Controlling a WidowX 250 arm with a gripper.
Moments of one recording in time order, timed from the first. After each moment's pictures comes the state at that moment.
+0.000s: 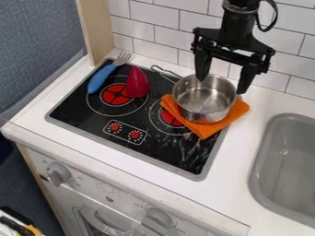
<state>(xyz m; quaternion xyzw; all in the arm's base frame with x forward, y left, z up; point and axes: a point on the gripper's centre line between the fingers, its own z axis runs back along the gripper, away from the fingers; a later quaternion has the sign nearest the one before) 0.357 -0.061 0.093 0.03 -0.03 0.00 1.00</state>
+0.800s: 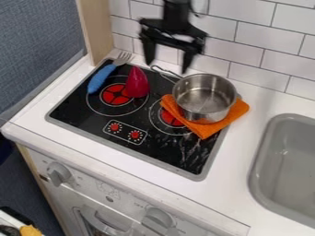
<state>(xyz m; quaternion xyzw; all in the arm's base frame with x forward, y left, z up) 0.364 0.060 0.090 0.05 -0.02 0.08 1.00</state>
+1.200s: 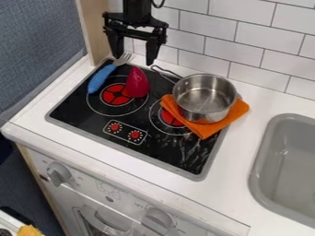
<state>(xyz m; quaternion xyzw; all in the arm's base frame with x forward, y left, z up) 0.369 0.105 0.079 0.04 0.00 0.11 0.99</state>
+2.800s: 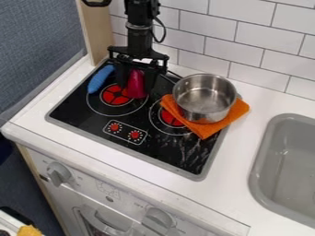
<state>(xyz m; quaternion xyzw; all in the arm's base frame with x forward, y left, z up) 0.362 0.095 0.023 0.03 0.06 0.13 0.99</state>
